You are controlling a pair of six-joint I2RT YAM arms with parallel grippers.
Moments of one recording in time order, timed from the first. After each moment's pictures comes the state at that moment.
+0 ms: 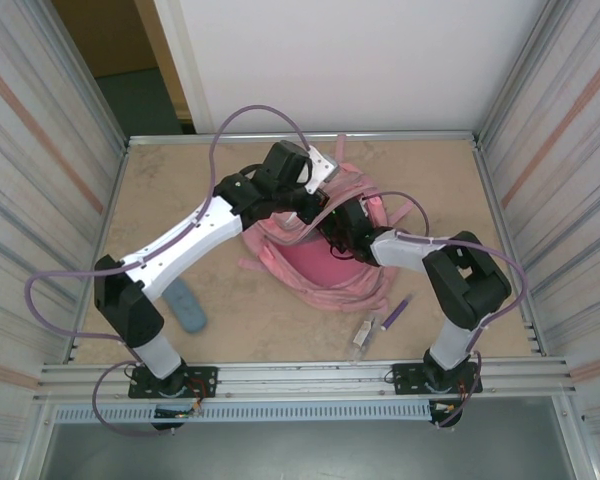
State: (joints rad) left arm -0.78 1.66 1.65 -0.67 0.10 0.02; right arm 0.61 1.74 0.93 0.13 0.05 1.29
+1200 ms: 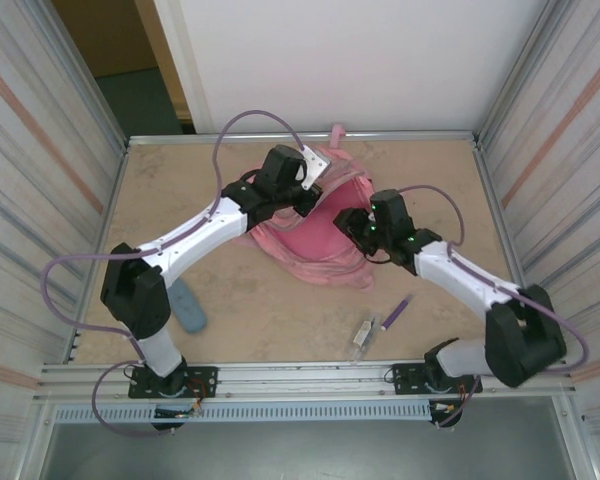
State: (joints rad) left arm -0.70 1.73 1.51 -0.39 -0.03 0.14; right arm 0.48 1.29 0.82 -0.22 -0.19 1.09
